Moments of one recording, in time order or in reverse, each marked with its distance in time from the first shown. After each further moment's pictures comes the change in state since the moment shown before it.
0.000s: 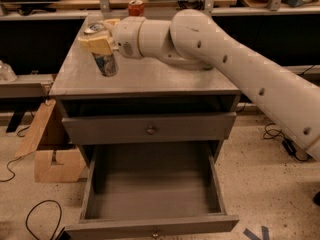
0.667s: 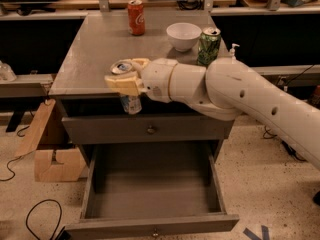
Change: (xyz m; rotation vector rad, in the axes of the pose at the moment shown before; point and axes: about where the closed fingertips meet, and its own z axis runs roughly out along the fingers) arm 0.058 0.055 -0.094 0.078 0.034 0.075
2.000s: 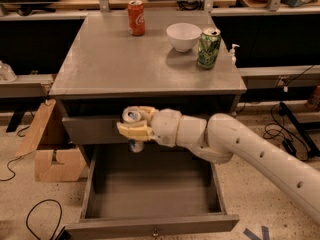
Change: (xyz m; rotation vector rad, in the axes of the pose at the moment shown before) arm 0.129 0.033 -0.005 -0.106 -0.090 0.069
